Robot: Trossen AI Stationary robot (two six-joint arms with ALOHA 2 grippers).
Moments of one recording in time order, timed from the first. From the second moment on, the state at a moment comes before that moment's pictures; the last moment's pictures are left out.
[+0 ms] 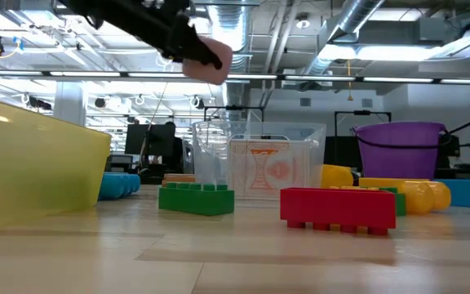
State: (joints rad) left arm 0.29 1.23 0.83 0.14 -0.20 0.29; right arm 1.14 1.98 2.02 -0.65 1.57 0.46
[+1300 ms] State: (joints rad) left arm 0.57 1.96 1.67 -0.74 -0.05 0.52; right arm 1.15 1.95 2.02 -0.81 1.57 0.59
